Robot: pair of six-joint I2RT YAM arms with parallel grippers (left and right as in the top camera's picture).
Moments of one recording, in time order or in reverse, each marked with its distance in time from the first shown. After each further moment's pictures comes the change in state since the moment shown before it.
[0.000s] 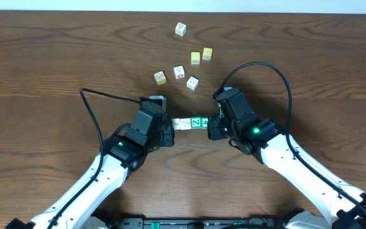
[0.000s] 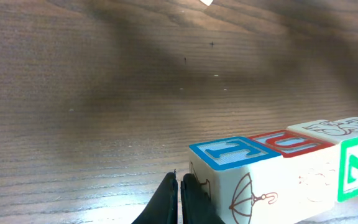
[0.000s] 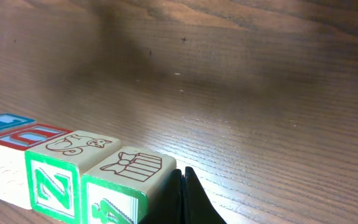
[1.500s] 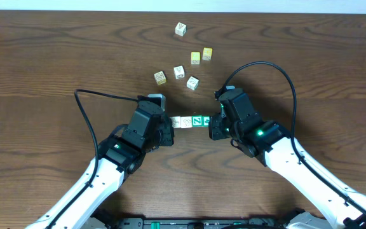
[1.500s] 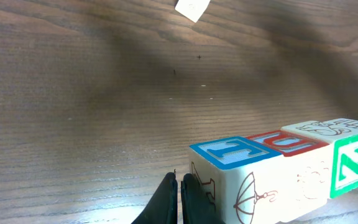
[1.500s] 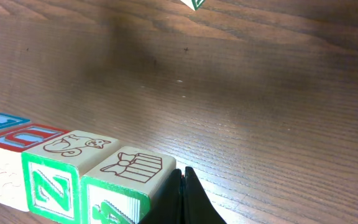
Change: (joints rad) left arm 0.000 -0.047 0.013 -0.015 0.004 0.000; right arm 0.000 -0.042 0.000 -0.007 0.008 -0.003
